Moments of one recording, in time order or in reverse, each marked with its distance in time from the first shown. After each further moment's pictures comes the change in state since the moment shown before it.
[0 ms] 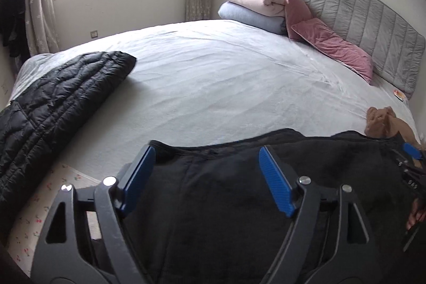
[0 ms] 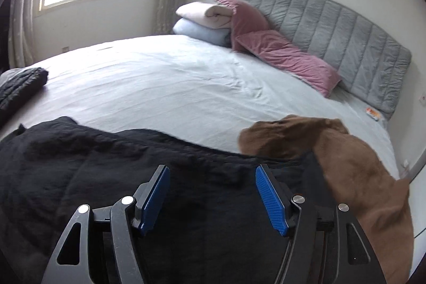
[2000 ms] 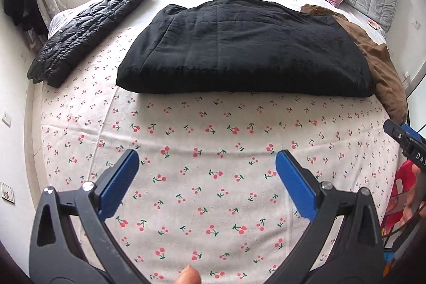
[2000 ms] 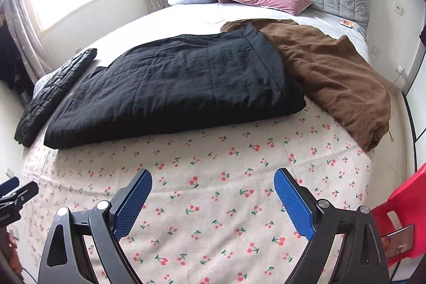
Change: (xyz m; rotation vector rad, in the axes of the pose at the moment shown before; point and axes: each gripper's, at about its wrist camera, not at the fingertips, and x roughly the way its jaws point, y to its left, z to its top) left arm -0.305 -0.044 -0.230 0.069 0.271 0.099; right arm -0.318 -0.014 -0.238 0.264 0.173 0.061
